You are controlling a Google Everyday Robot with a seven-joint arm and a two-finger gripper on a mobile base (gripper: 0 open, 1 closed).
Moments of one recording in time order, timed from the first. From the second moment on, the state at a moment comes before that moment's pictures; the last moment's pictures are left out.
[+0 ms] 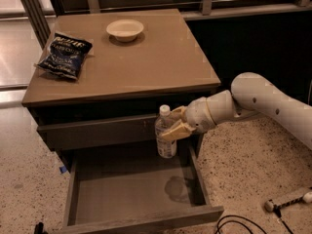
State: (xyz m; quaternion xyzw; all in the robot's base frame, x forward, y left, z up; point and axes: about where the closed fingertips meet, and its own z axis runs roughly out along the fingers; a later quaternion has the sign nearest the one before) arm 0.549 -0.043 0.719 -0.57 0.67 0.34 0.34
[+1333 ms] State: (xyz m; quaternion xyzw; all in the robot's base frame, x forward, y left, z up) arm 0.595 -0.031 0.941 -0.56 0.68 0.33 0.35
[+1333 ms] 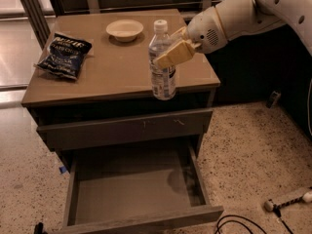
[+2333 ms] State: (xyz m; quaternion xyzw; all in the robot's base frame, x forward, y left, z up) arm 0.634 -0.017 0.944 -0.57 0.64 0.32 0.41
